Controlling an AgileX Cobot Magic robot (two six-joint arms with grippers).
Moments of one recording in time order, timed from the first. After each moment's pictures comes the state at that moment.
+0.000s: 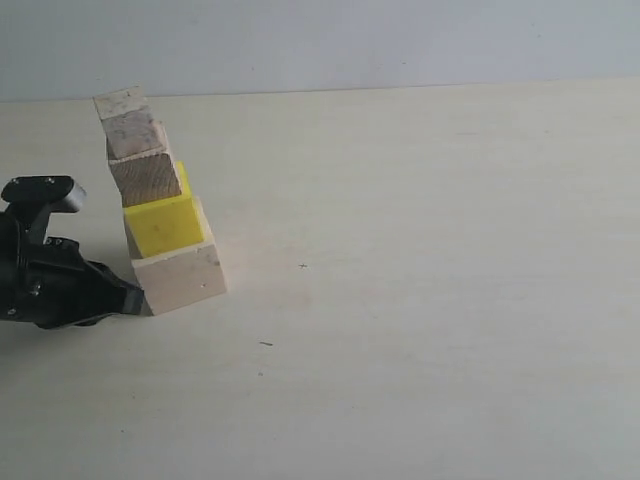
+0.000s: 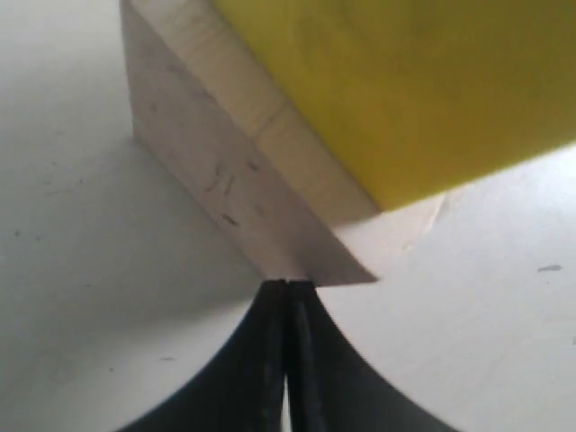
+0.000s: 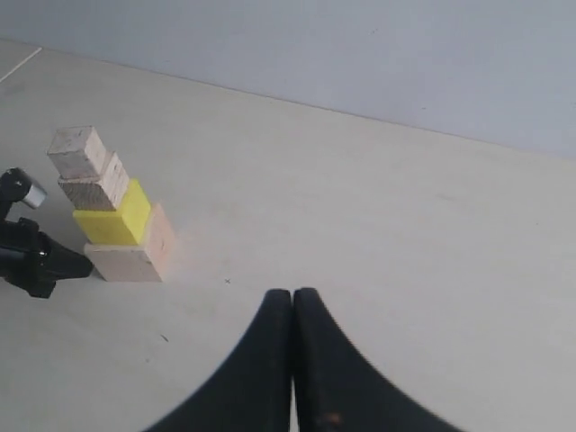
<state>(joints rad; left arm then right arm) -0.20 1.65 -0.50 -1.71 0.37 1.74 0.88 0.81 -1.32 -0.36 1.22 0.43</state>
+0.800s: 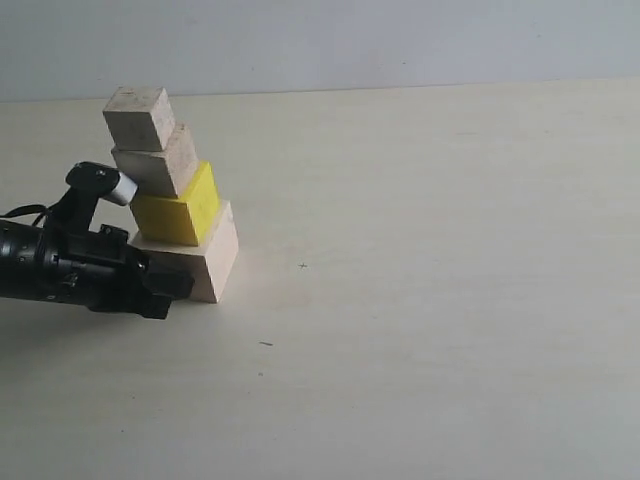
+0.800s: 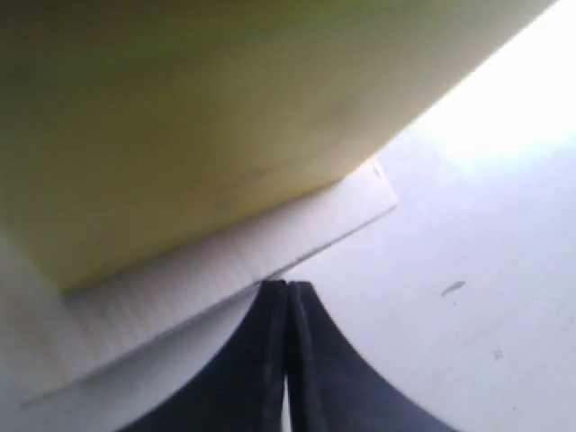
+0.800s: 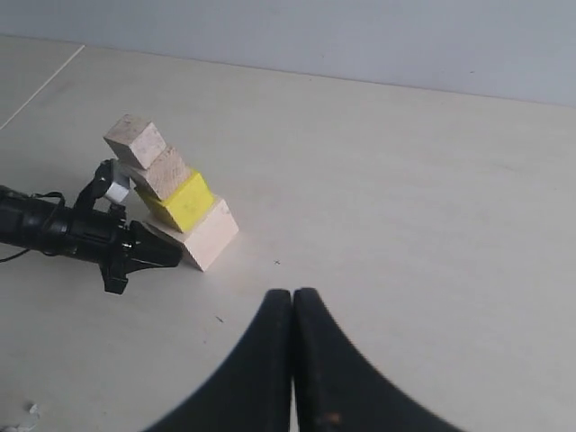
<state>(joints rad) -0.20 1.80 -0.61 -1.74 0.61 2.01 0.88 0.81 -1.31 -0.27 1.22 0.49</state>
